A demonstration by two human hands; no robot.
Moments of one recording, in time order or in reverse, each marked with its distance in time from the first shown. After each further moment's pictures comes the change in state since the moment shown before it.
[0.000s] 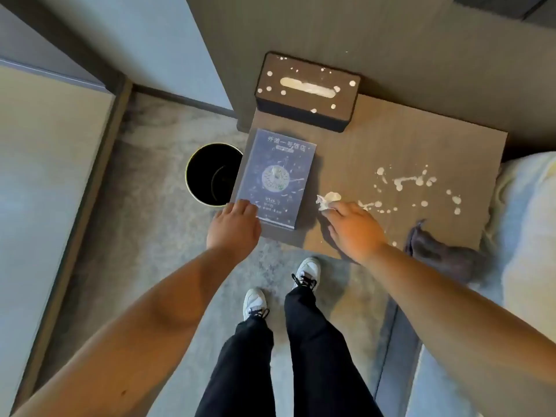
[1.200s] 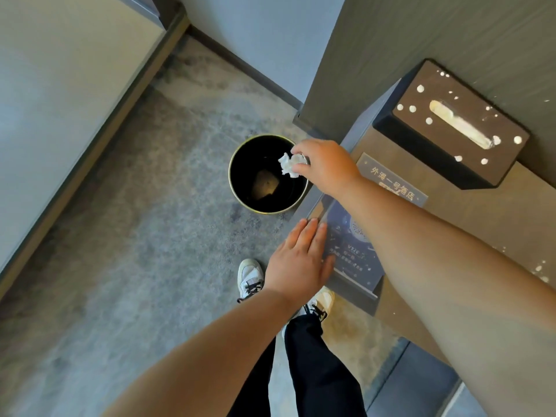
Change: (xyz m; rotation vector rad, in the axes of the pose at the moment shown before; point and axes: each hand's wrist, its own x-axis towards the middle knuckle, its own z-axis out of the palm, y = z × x) left_hand 0.030 -0.046 0.060 -0.414 0.116 -0.033; right_hand 0.281 -0.165 -0.026 0.205 -0.046 -0.223
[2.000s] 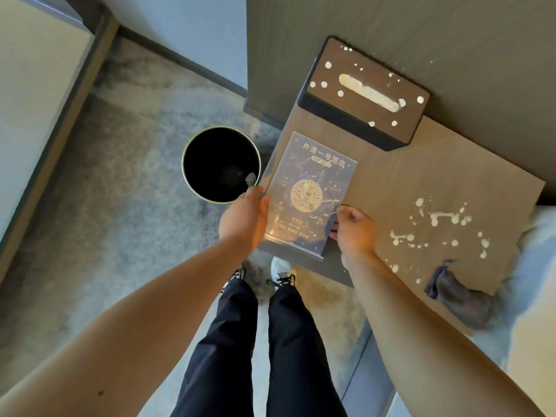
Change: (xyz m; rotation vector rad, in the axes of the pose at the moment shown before) left_hand 0.045 0.012 -0.028 -0.189 -0.043 -0.340; right_hand -0.192 0.076 0.049 1.098 0.582 1.016
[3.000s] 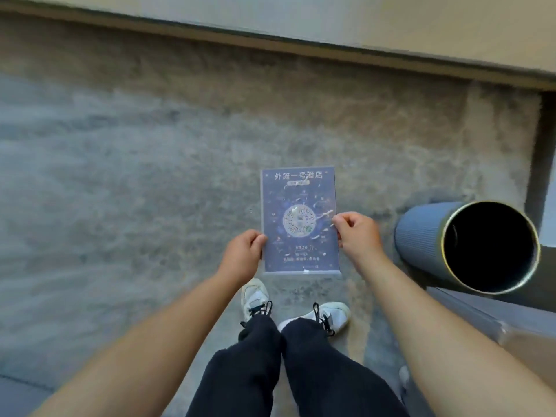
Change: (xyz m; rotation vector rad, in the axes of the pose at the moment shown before) left_hand -0.274 -0.320 0.149 -1.020 0.631 -0.974; right_hand -0.149 0.203 0.293 -1.253 -1.089 -0.764
